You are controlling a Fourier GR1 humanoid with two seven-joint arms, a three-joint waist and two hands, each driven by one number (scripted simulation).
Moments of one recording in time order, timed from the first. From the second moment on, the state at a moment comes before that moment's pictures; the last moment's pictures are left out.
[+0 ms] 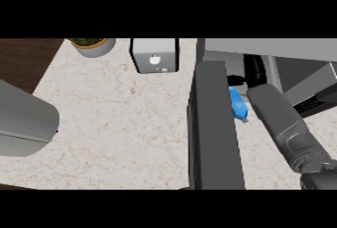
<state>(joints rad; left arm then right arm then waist) 0.86 0.26 0.00 -2.06 0.33 -0.25 -0.67 -1.04 -0.20 -0.28 -0.13 0.43 -0.50 -0.66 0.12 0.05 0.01</state>
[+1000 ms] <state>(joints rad) 0.80 0.19 -0.19 -2.11 0.16 -0.21 -0.58 -0.91 -0.17 -0.37 -0.14 0.32 -0.15 -0.89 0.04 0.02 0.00</state>
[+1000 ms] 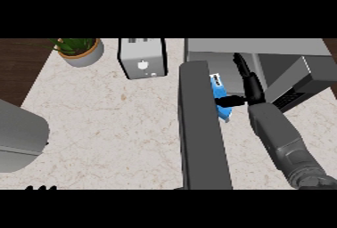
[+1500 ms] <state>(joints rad) 0.68 0.13 -0.32 -2.11 0.03 -0.14 -0.45 -0.73 -0.15 -0.34 -0.25 0.28 -0.02 -0.94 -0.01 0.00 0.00</state>
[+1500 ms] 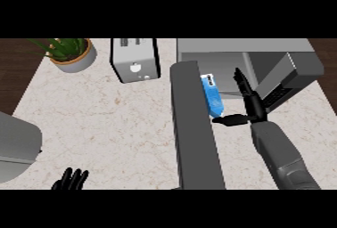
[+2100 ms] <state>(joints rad) 0.45 0.09 -0.42 -2.01 -0.08 -0.12 -0.23 -0.40 -0.13 -0.27 -0.58 0.23 0.15 -0.95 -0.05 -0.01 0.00</state>
